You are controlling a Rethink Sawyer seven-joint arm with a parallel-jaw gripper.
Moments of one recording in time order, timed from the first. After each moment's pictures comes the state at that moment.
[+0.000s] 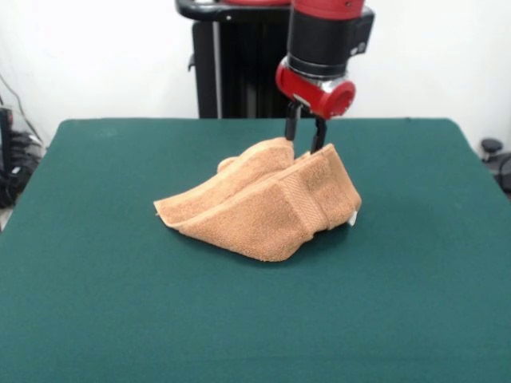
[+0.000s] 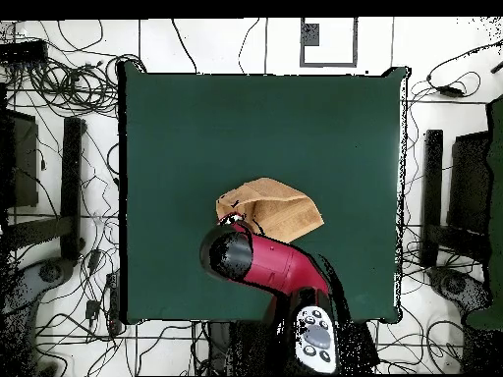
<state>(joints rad) -0.01 -0.65 -0.17 1.91 0.16 0.31 2.40</state>
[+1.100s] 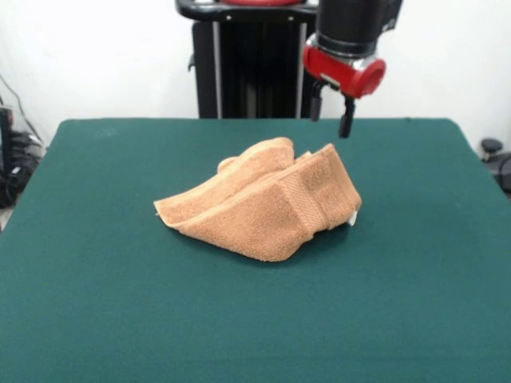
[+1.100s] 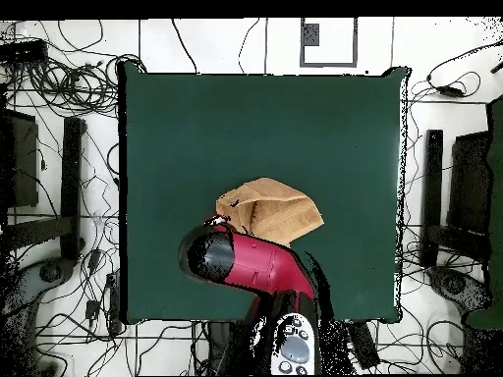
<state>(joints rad) 0.06 -0.71 -0.19 1.89 0.16 0.44 2.40</state>
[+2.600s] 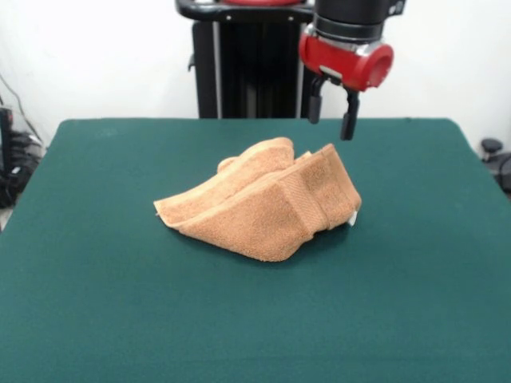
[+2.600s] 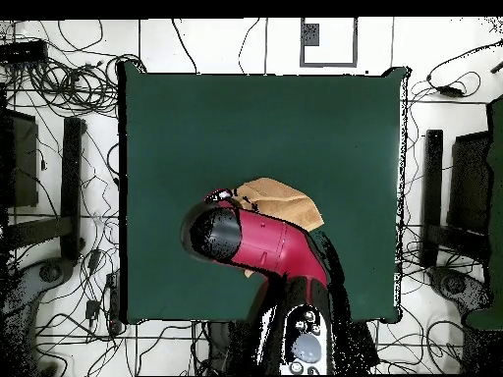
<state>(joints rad) 0.04 -0.73 -0.19 1.78 0.16 0.48 2.40</state>
